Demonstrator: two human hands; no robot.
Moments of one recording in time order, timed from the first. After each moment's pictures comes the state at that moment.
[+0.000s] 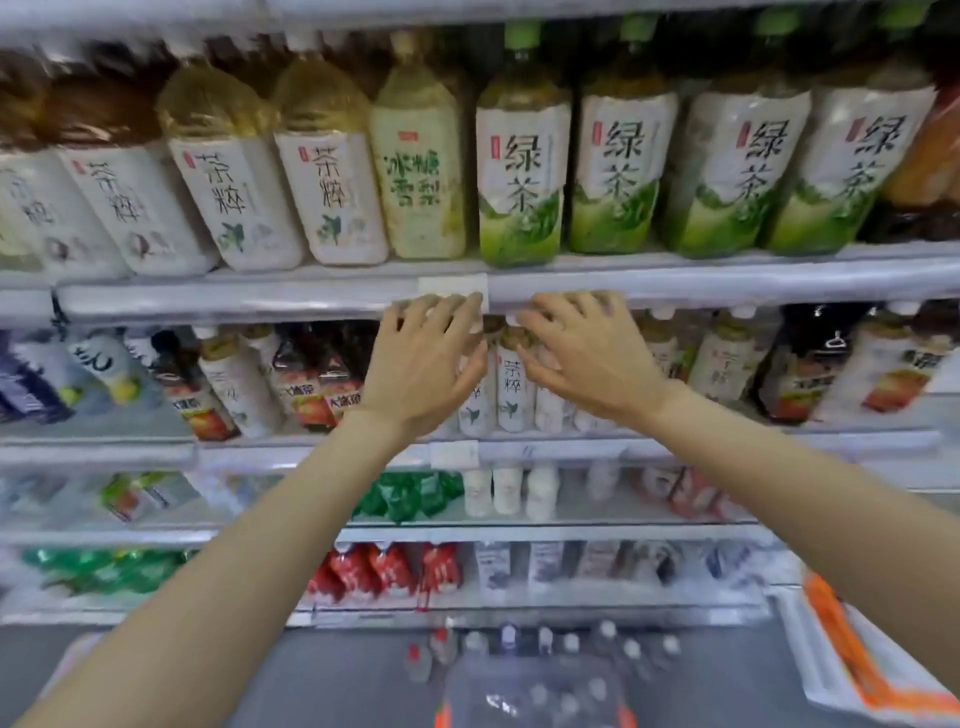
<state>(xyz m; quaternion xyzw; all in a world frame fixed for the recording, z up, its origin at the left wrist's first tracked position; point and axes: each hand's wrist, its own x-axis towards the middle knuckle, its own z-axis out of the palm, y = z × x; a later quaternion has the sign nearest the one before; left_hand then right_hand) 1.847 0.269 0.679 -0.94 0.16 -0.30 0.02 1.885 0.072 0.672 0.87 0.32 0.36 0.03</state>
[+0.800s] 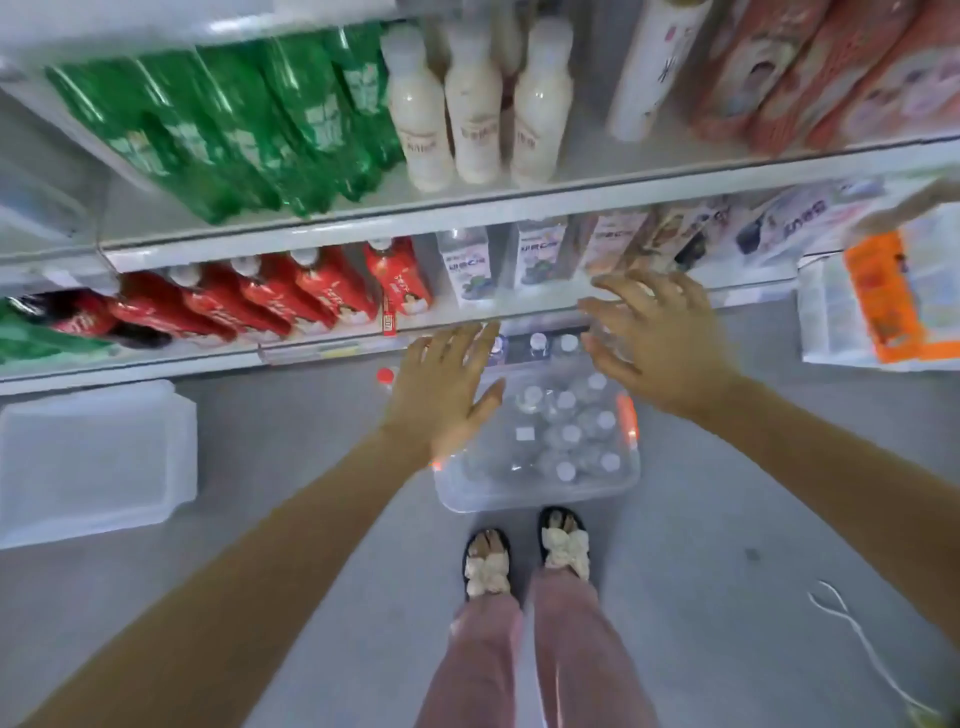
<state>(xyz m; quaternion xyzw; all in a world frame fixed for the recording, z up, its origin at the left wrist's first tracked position) 1.744 0.248 0.230 -0.97 0.22 0.05 -0.07 1.775 0.002 0.237 0.95 0.27 0.15 -0.02</state>
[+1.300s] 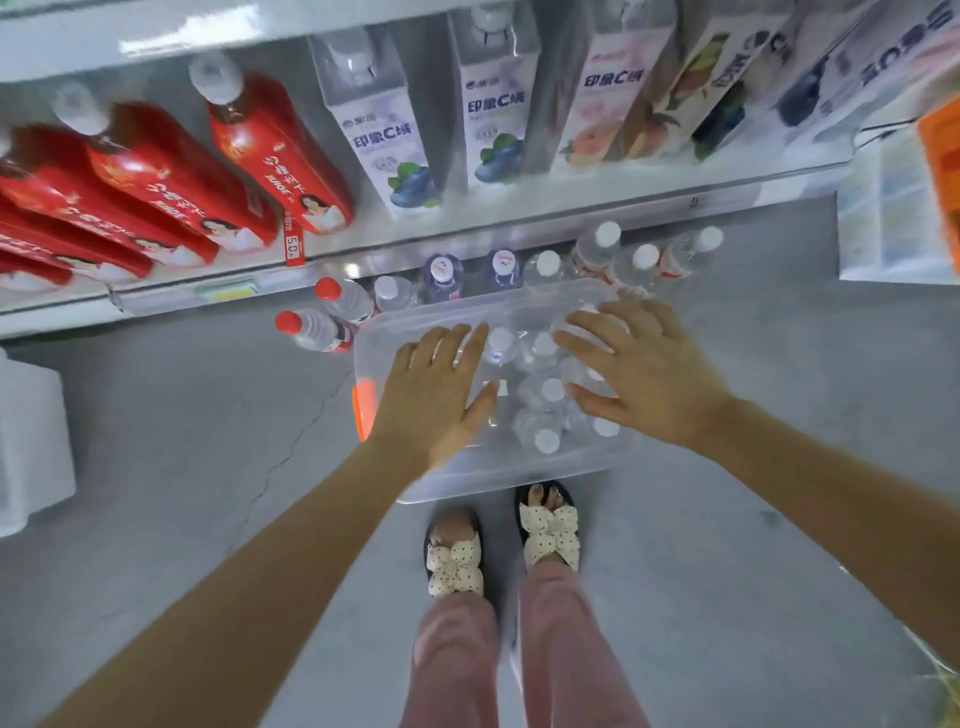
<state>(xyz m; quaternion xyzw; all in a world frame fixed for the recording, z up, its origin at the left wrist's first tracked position) 1.725 0.199 0.024 -0.96 0.20 0.19 -0.07 1.733 -0.040 0.029 0.95 0.31 -0.02 0.00</state>
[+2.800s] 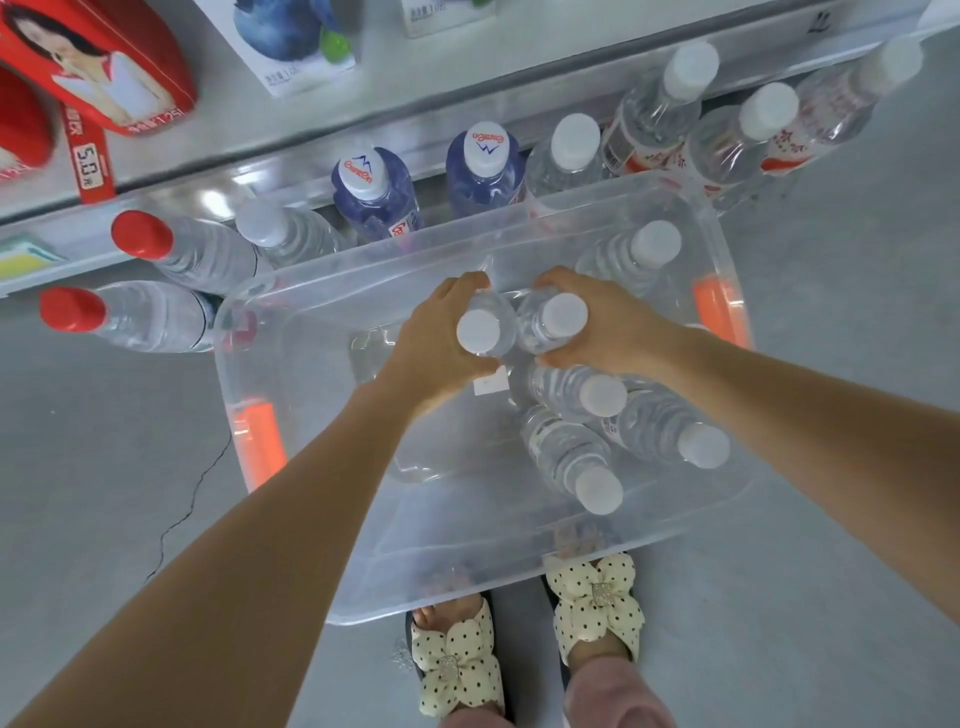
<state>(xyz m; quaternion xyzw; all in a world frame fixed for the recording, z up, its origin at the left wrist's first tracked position) 1.782 0.174 -0.221 -0.87 0.05 0.29 -0.40 1.780 -0.010 -0.204 0.88 -0.02 -0.36 -0.32</state>
